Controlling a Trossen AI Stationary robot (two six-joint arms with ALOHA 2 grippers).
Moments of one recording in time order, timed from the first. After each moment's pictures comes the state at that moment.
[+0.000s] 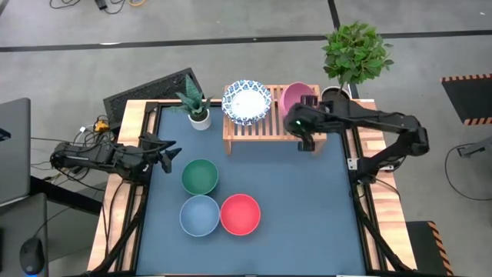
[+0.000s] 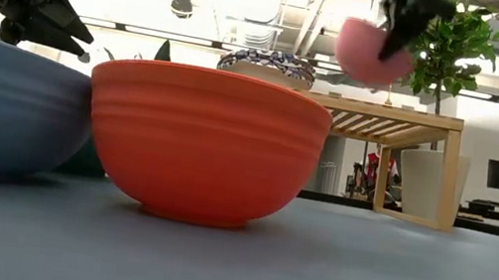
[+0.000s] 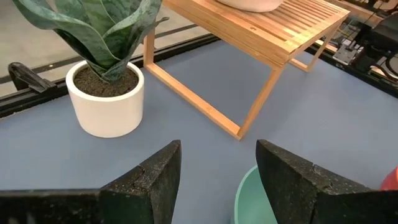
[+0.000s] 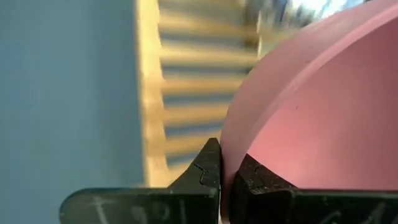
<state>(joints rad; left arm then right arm) -0.15 0.21 0.38 -0.62 -0.69 -0.58 -0.17 1.42 1.52 -1.24 0.44 -0.27</state>
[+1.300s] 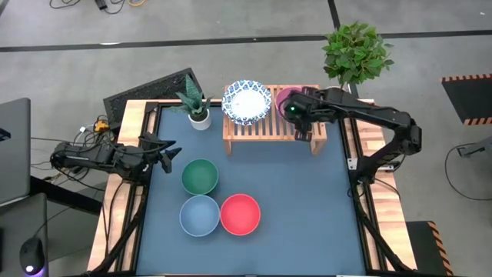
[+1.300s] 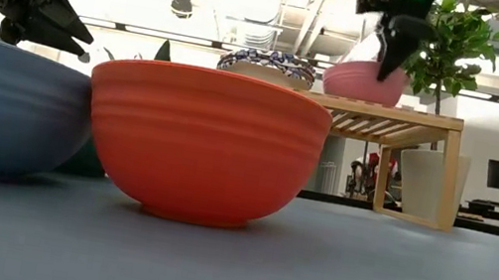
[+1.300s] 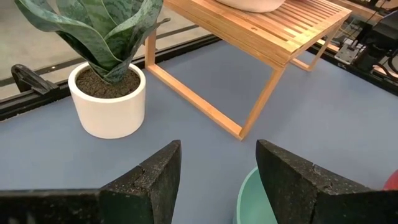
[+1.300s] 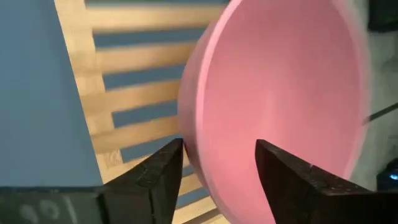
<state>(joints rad) -0.15 0.21 0.38 -0.62 -0.70 -0.57 -0.31 1.49 1.57 -1.27 0.42 -0.26</state>
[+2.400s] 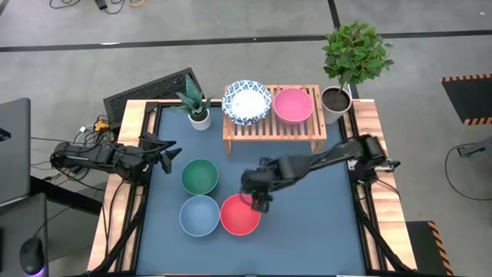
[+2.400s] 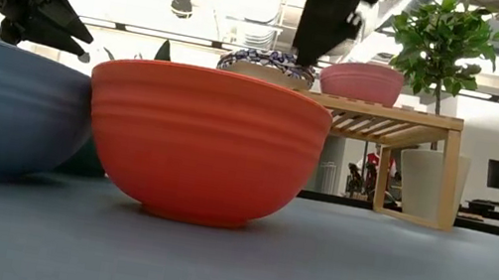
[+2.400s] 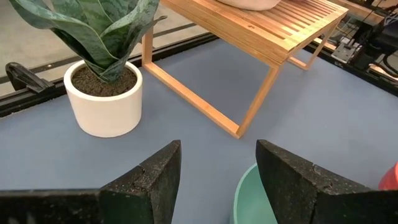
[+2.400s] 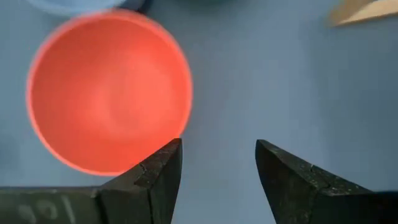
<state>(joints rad) -0.15 0.21 0.38 -0.62 -0.69 -0.57 0.22 1.91 1.72 -0.98 0.14 0.39</state>
